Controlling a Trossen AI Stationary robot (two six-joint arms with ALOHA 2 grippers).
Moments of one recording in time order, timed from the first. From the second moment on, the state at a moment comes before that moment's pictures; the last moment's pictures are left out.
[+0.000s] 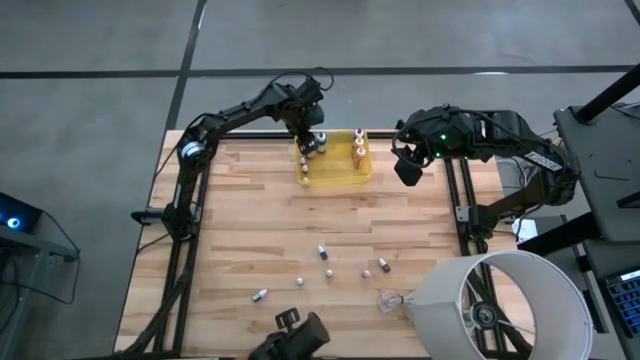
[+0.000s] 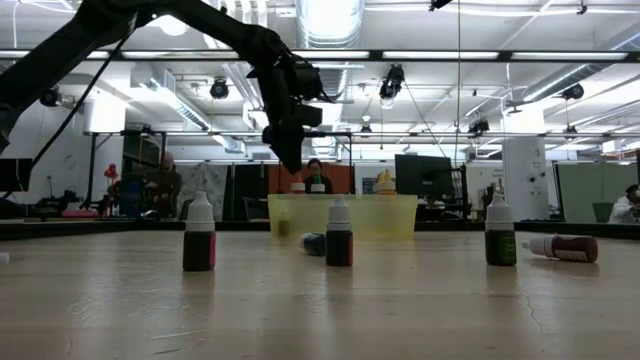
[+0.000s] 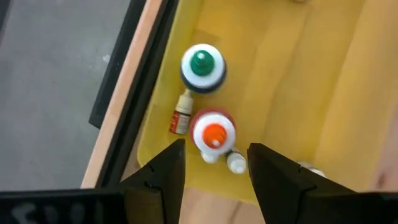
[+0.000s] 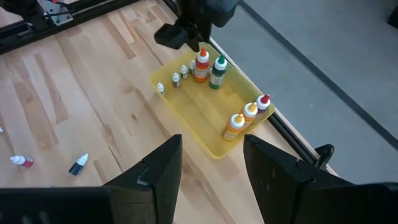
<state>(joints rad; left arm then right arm) 0.65 2.08 1.98 -1.08 0.04 0.28 -0.14 1.34 1.82 -1.30 0.34 0.34</state>
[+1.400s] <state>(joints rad) 0.21 1.62 2.11 -1.26 0.06 0.01 -0.14 1.34 1.82 -1.30 0.34 0.27</state>
